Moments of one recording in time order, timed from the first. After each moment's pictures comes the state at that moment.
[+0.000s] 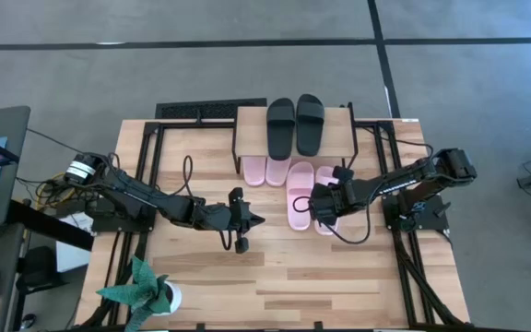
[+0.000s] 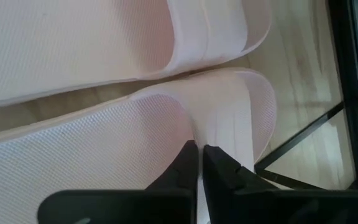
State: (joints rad) left arm -0.27 1.52 0.78 0.31 -0.36 -0.22; right arm 0.15 1.53 0.86 -0.84 0.55 0.39
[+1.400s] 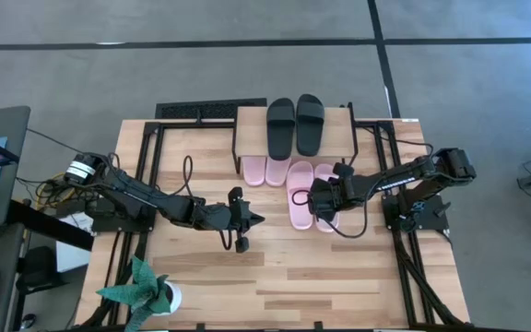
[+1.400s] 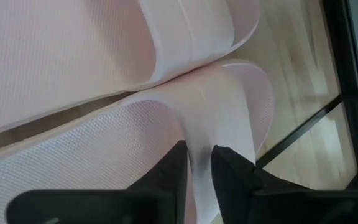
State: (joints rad) left arm -0.27 1.52 0.78 0.30 -0.37 -0.22; right arm 0.09 1.53 0.86 -0.82 0.55 0.39
